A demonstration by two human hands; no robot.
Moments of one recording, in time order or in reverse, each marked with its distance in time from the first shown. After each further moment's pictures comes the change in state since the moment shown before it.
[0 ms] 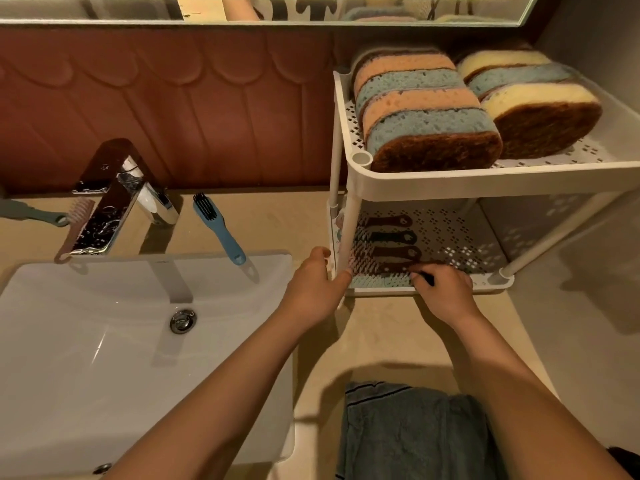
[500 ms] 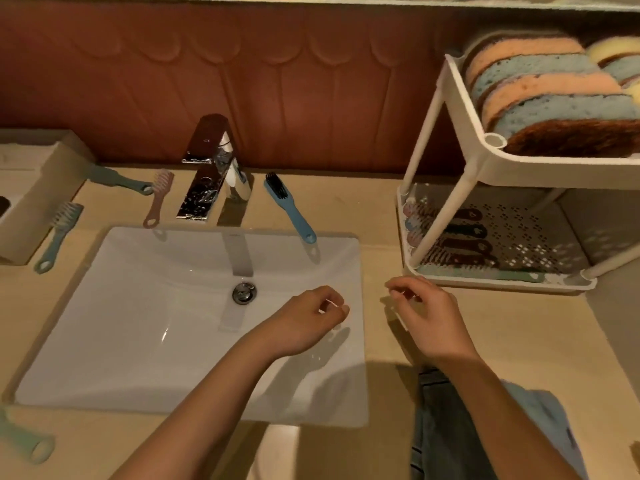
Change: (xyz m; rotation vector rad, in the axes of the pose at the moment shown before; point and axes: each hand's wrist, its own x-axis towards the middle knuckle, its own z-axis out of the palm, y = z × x) left_hand -0.066 -0.094 -0.081 -0.010 -0.276 -0.055; right_hand -0.100 -0.129 0.034 0.412 -0.089 -0.232
